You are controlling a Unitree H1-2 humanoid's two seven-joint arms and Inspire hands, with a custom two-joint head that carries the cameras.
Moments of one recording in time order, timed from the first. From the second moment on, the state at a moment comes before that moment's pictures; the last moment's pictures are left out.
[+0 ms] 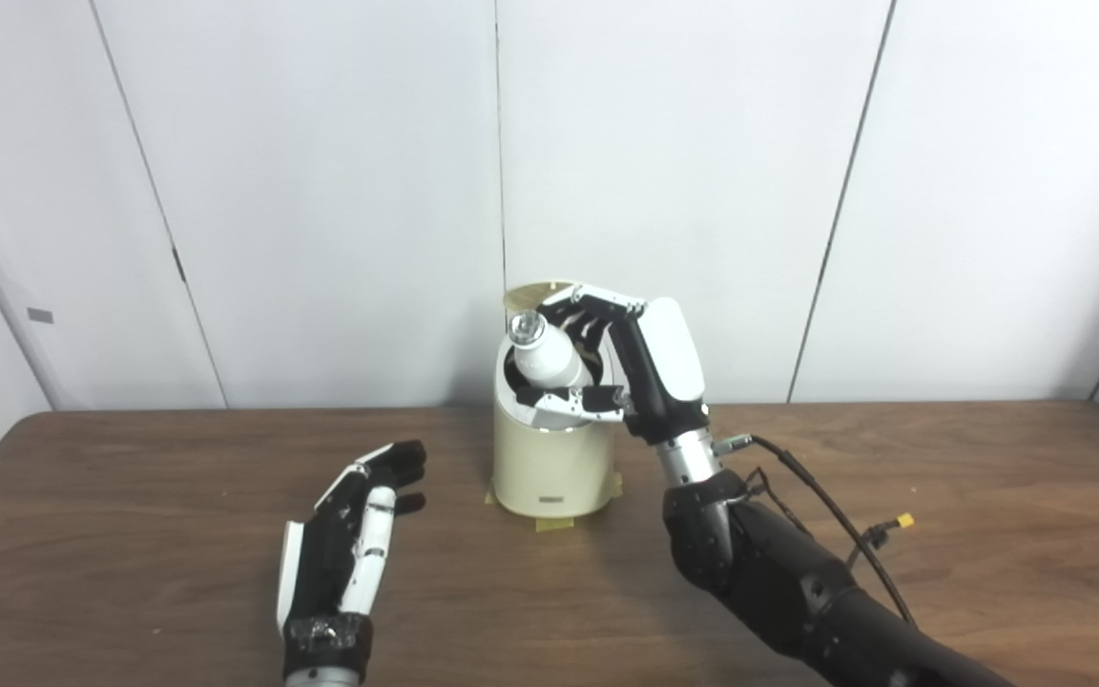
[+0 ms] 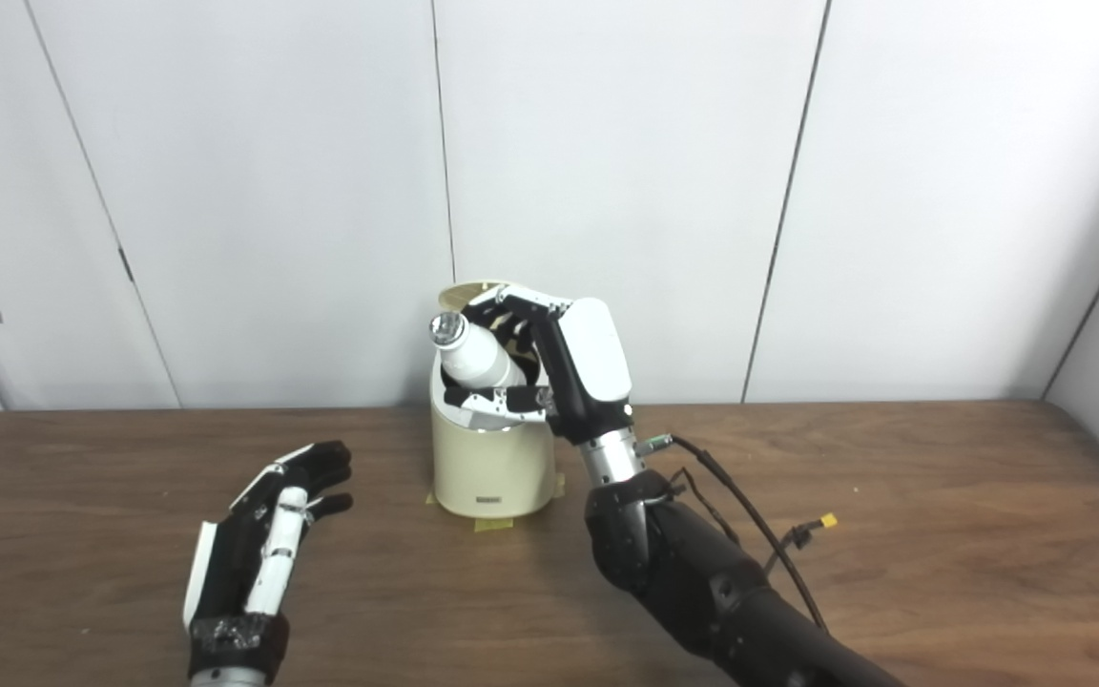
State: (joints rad) left arm -0.04 -0.09 0.00 -0.30 0.08 0.06 0.08; right arm -0.85 -0.18 0.69 0.74 -0.40 -0.45 -0.87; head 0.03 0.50
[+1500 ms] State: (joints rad) left arm -0.04 -0.11 -0.02 -0.30 0.12 0.06 0.09; right arm -0.90 -0.16 0.77 0.82 -0.34 -0.45 -0.94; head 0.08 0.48
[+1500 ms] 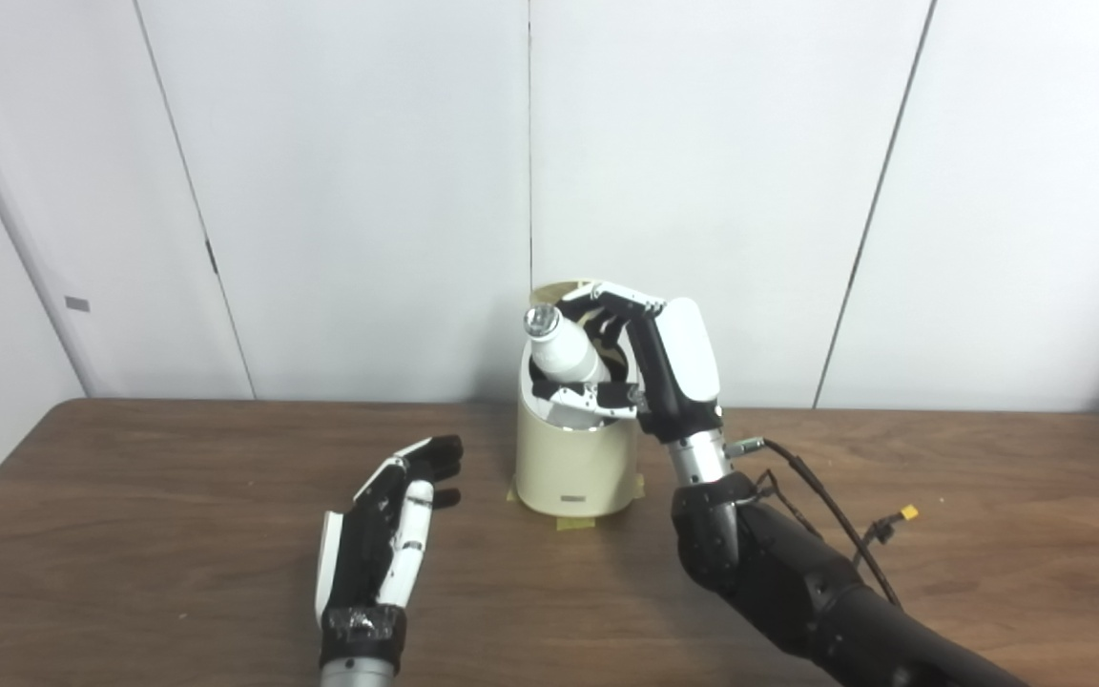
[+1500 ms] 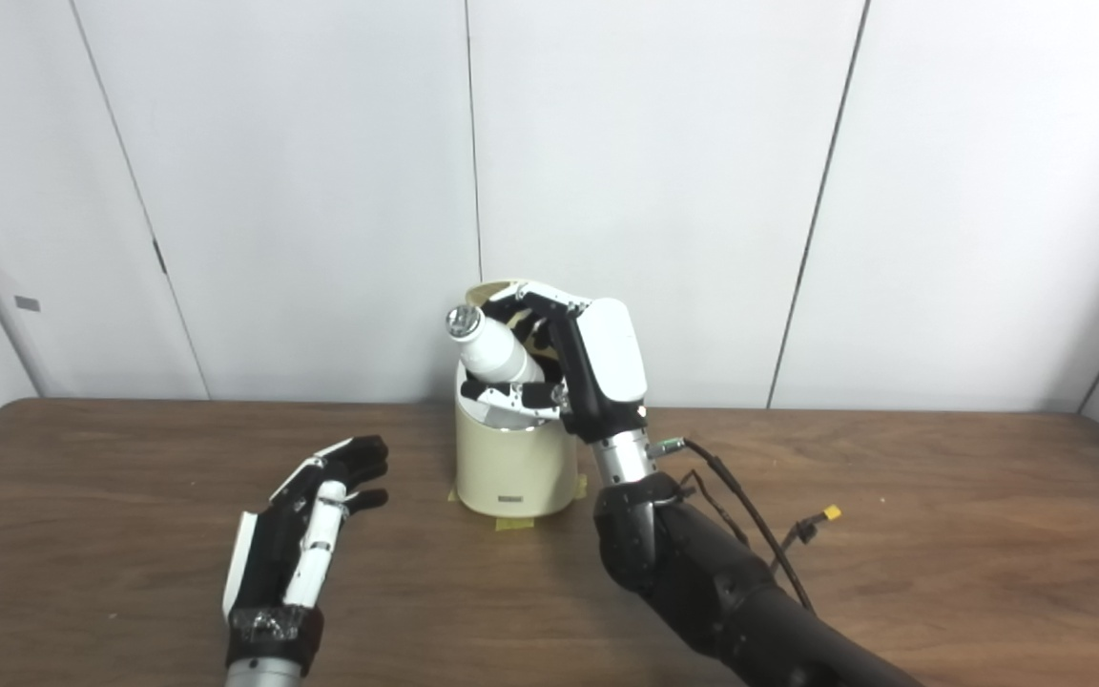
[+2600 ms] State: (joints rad) left arm -0.04 -0.11 -0.03 -0.30 0.12 0.06 0.11; right arm -0.91 -0.16 0.80 0.86 -0.34 -0.45 -0.97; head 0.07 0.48
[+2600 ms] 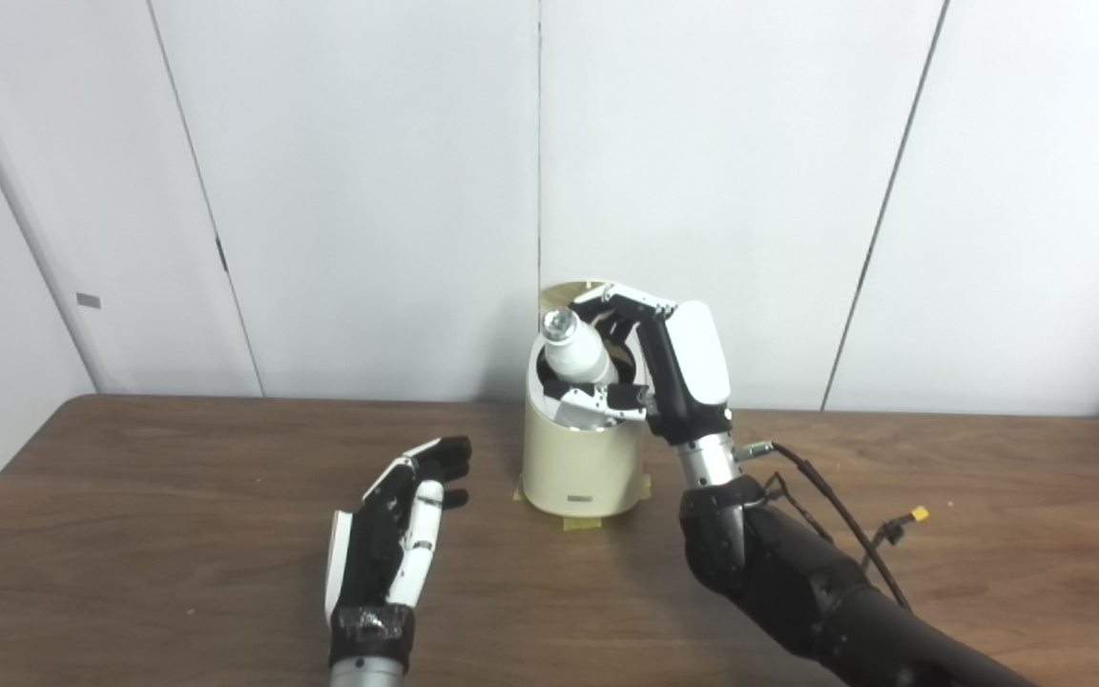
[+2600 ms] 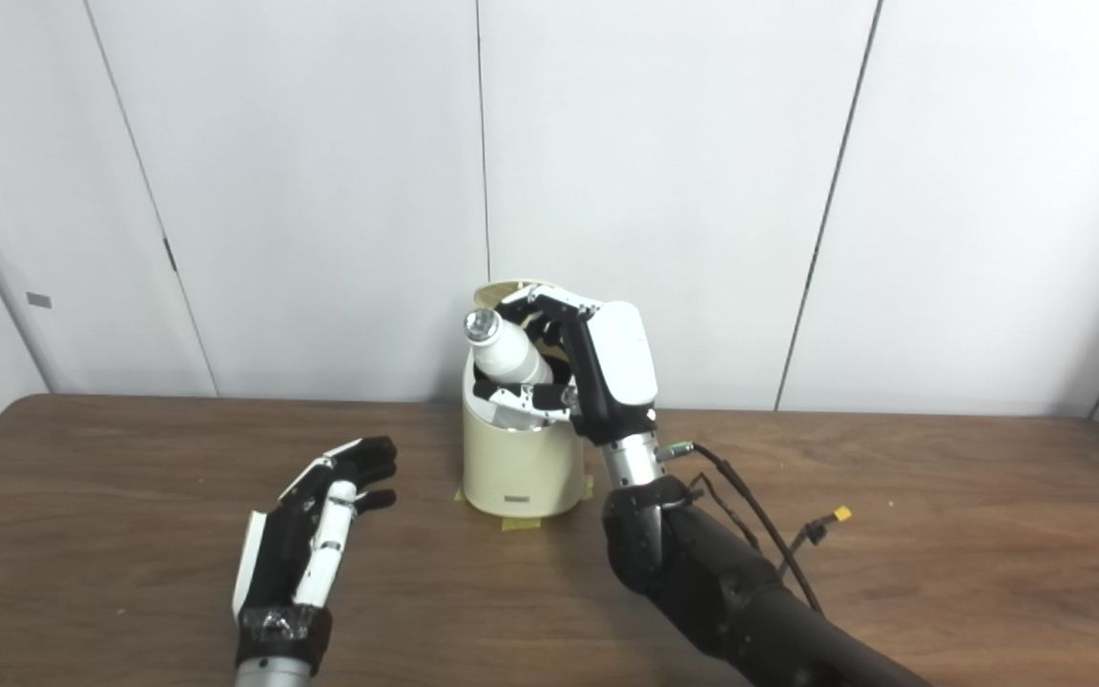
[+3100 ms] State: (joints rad) left arm -0.04 -0.11 -0.03 -0.30 0.12 0.06 0.11; right arm -0.90 -0.16 0.76 0.86 -0.32 -0.45 -0.97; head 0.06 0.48
